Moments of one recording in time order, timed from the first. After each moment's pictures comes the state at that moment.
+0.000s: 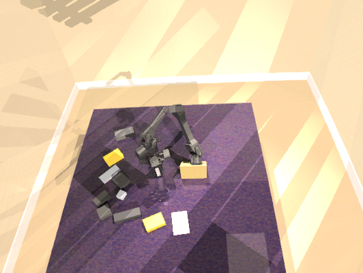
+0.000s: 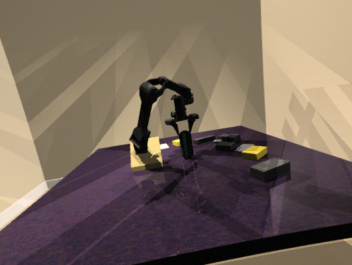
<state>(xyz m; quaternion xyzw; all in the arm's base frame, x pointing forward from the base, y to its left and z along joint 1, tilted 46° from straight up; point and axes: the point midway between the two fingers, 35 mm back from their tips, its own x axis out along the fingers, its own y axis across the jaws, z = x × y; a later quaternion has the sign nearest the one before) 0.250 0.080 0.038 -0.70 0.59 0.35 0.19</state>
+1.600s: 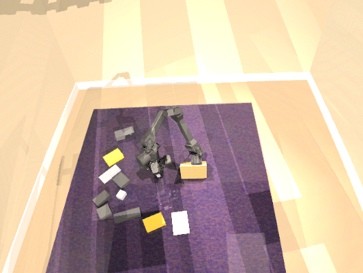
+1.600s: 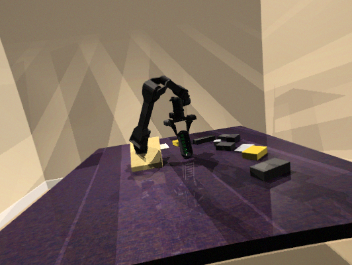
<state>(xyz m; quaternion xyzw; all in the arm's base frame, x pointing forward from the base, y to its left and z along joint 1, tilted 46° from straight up) 0.241 0.101 0.005 -0.70 0.59 0.35 0.20</state>
